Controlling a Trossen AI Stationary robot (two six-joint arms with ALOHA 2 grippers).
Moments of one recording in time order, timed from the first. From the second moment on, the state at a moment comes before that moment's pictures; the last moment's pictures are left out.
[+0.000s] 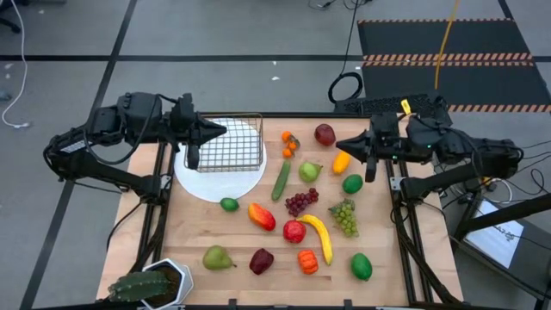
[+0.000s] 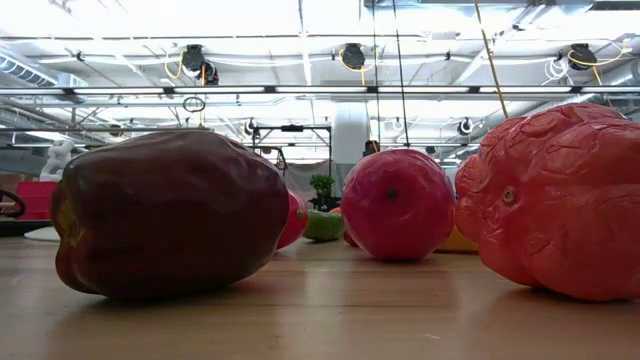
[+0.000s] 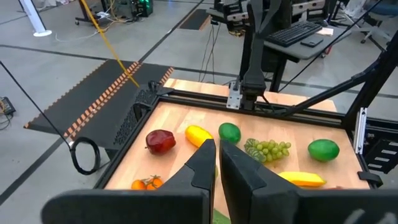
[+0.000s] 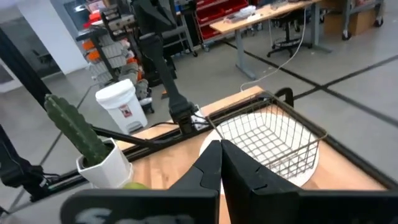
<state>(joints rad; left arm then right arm) 0.08 1.11 1.60 -0.82 -0.13 -0.05 0.09 0.94 1.23 -0.51 0.26 0.38</state>
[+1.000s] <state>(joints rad) -0.34 1.30 1.60 -0.92 -0.23 -0.57 0.08 0.87 1.22 -0.64 0.04 0.51</state>
